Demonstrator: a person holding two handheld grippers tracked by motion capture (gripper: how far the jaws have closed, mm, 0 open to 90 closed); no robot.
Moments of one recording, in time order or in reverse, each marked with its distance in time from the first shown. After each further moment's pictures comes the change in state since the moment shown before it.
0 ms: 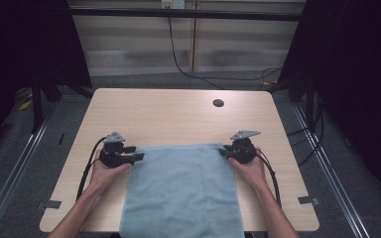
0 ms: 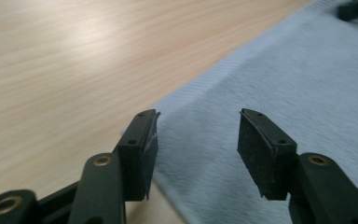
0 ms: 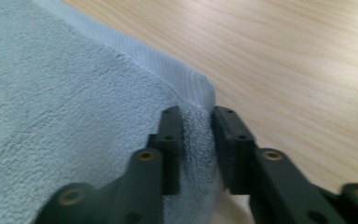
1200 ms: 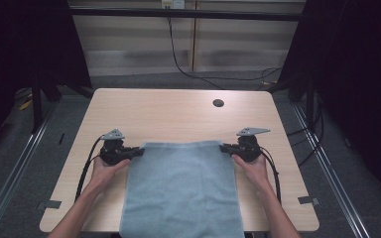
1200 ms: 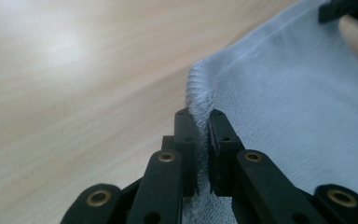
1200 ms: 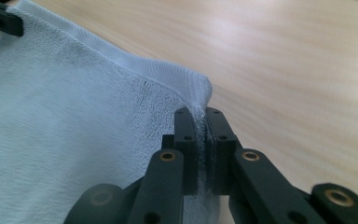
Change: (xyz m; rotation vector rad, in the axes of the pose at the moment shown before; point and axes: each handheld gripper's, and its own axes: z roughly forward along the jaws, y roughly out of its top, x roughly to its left) left arm -0.003 0.012 -0.010 -0.078 -0.138 -0.008; right arm 0.002 0.012 -0.027 -0.112 0.127 0.081
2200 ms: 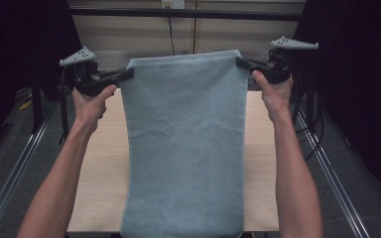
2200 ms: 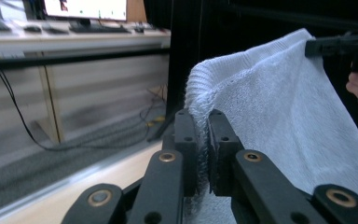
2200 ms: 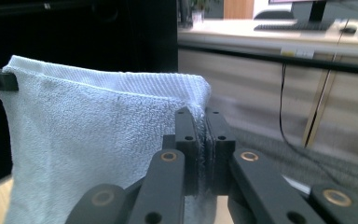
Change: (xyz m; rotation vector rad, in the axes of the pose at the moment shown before) left arm -0.025 0.202 -0.091 -0.389 0.076 0.124; right arm -0.007 0.216 -0.112 -0.402 -0.070 -0.085
